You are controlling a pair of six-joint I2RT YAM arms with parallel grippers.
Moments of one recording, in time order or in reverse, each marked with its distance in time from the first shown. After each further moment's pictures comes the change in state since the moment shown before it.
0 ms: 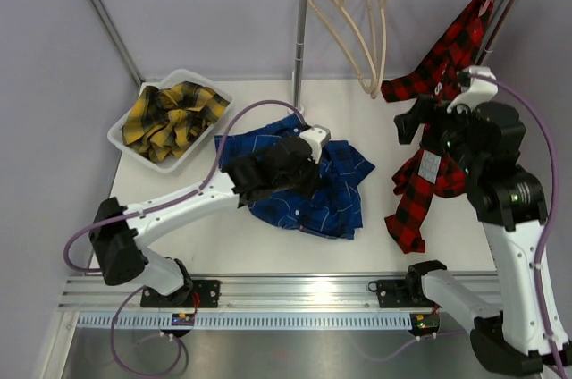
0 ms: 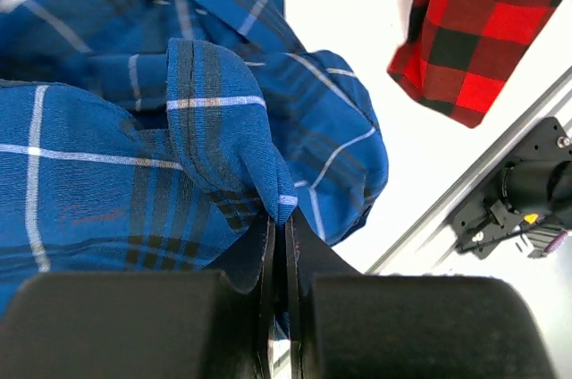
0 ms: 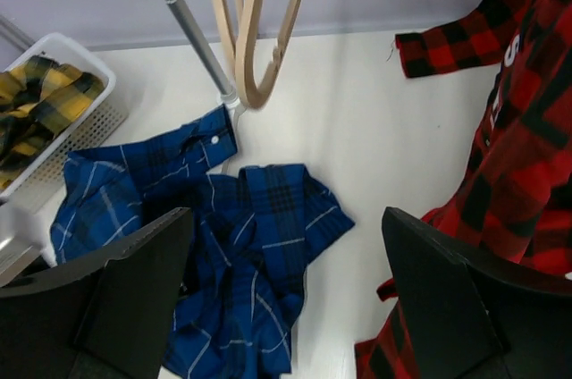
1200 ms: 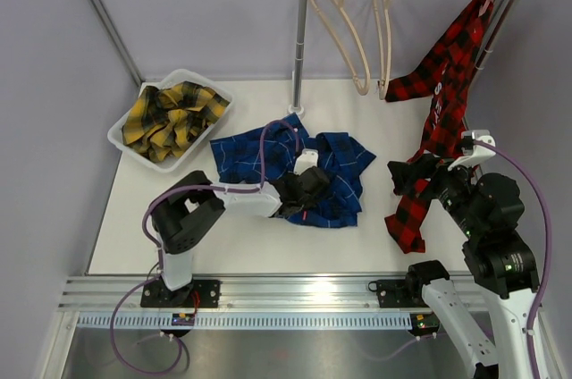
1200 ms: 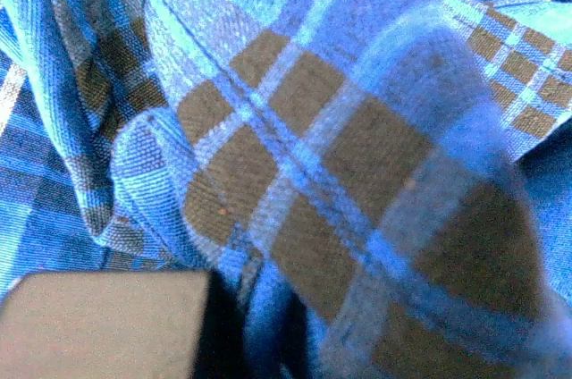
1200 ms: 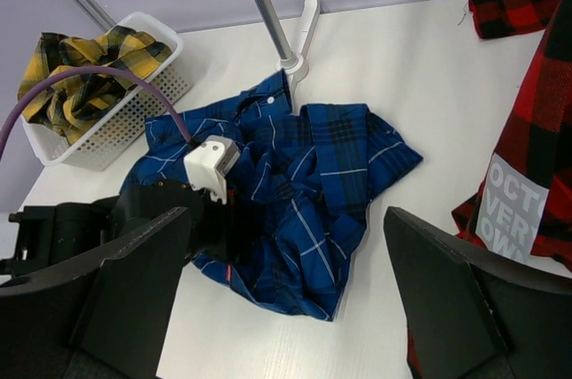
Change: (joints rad) left arm -0.006 0.444 -0.196 0.375 -0.394 -0.273; right arm 0.000 -0.478 -0.496 0.132 -0.144 0.108
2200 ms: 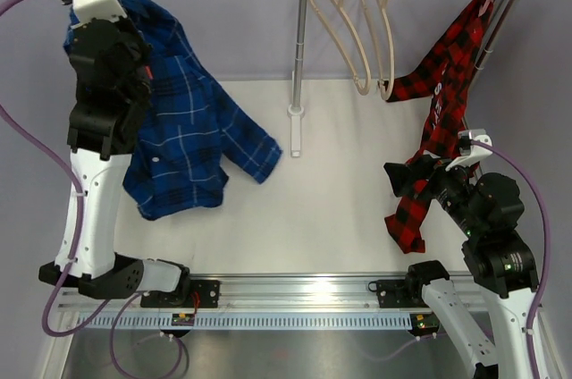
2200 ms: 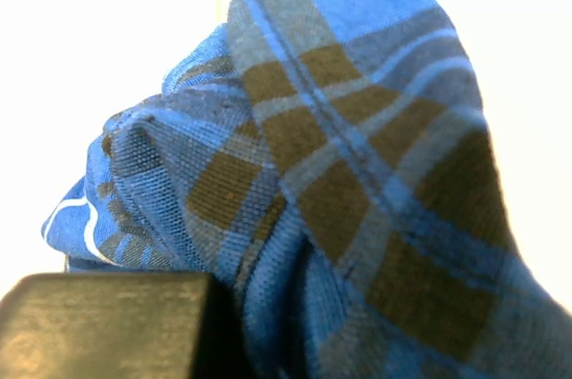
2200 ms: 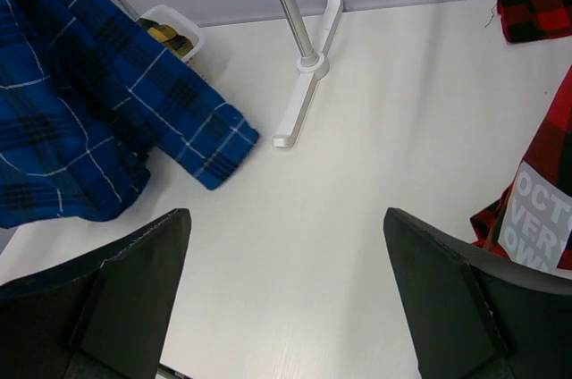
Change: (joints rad) left arm 0.676 -0.533 0.914 -0.383 -0.240 0.653; right arm 0.000 0.002 -0.004 0.014 -0.056 0.002
